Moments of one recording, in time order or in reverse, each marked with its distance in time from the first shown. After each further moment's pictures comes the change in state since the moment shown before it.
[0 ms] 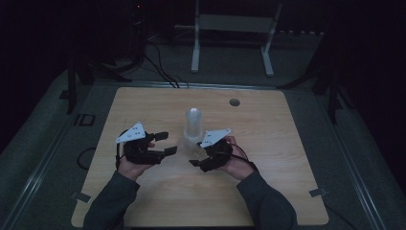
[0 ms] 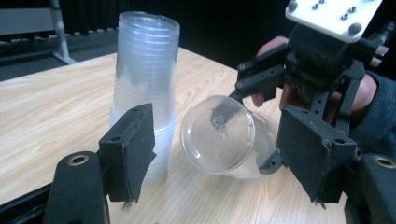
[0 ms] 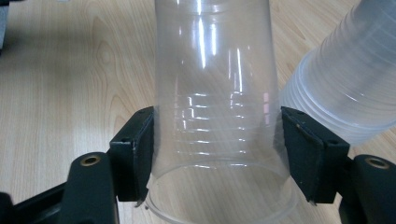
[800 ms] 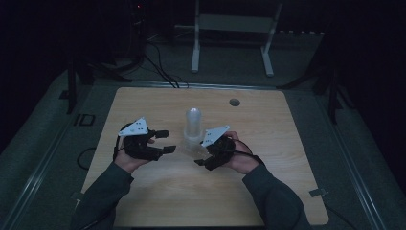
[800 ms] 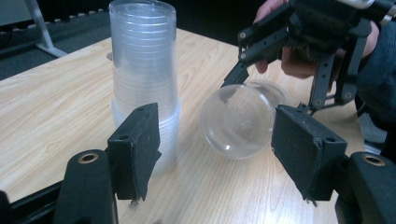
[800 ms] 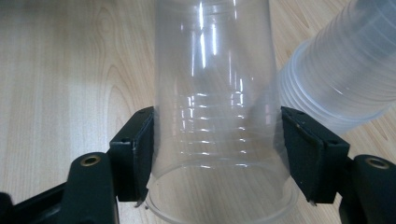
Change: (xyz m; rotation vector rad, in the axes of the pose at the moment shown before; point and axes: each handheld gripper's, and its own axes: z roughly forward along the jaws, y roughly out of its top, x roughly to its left) left arm 0.013 0.013 0.002 0.113 -0.046 0.101; right arm -0.009 0.006 -0.010 0.097 0.021 -0.099
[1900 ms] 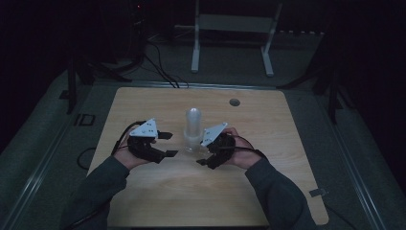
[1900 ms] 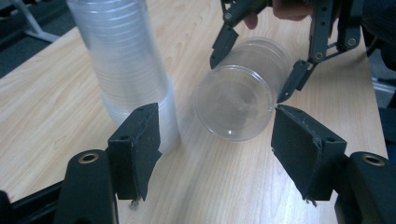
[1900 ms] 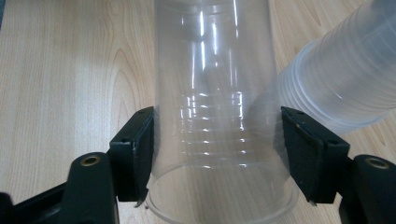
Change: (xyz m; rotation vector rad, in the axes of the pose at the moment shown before) left arm -0.009 0.019 0.007 0.185 -0.018 0.156; right arm -0.006 0.007 -0.004 0.059 0.041 -0.071
